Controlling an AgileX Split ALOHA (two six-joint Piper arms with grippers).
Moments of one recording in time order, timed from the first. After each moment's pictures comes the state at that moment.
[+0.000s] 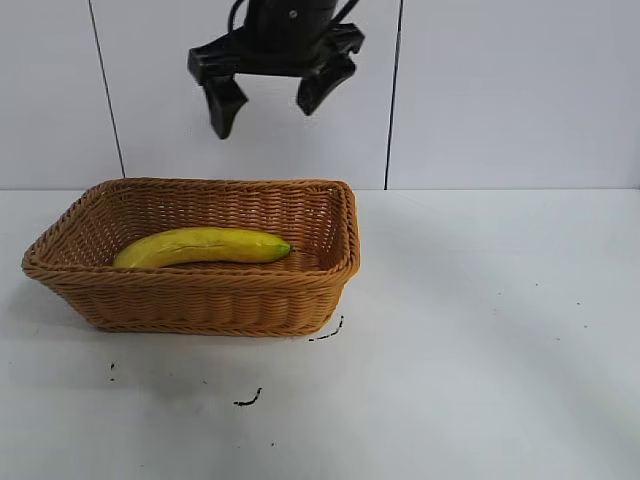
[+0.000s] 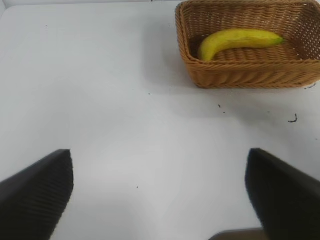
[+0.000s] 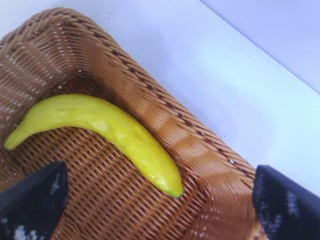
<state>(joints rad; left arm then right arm) -0.02 0.00 -0.50 -0.07 1.07 0.06 0.53 2.25 -2.15 -0.05 1.01 -0.07</state>
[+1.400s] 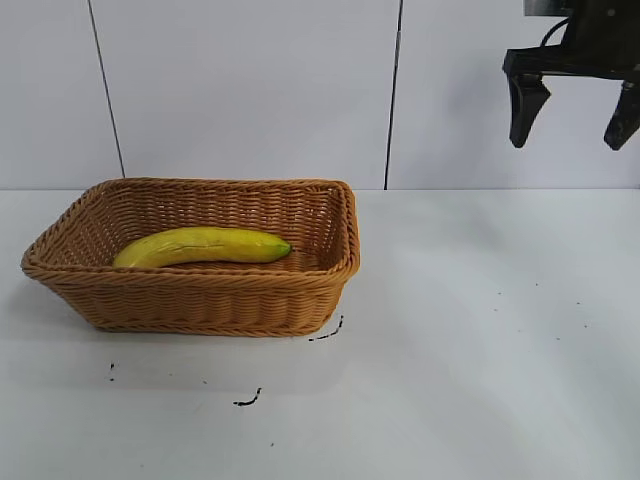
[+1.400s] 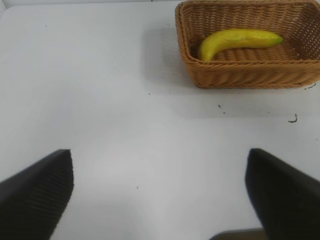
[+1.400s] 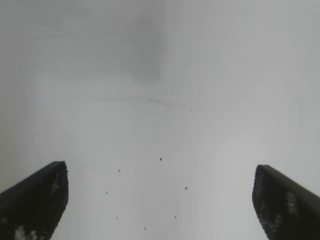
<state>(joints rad) -0.02 0.00 -0.50 -0.07 1.07 0.06 0.02 2.03 -1.82 0.01 1.21 -0.03</state>
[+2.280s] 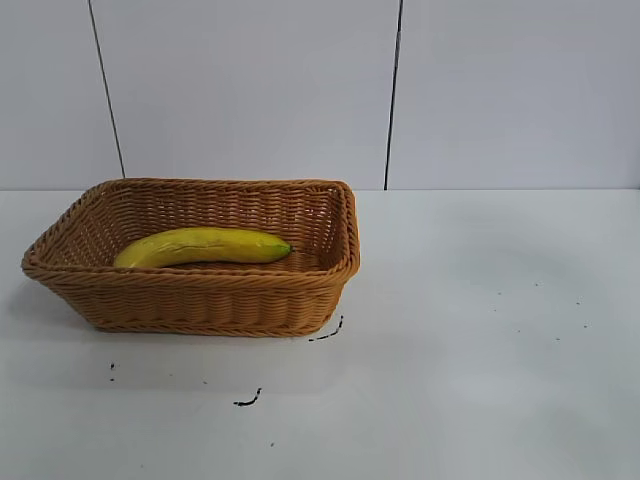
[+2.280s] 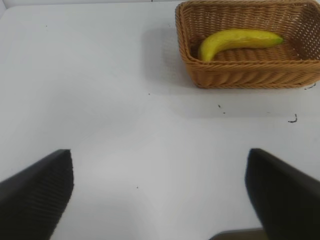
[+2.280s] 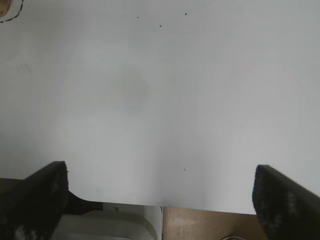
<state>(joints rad) -0.02 0.00 -0.50 -0.07 1.07 0.06 0.02 0.89 -0.84 0.05 1.16 -0.02</state>
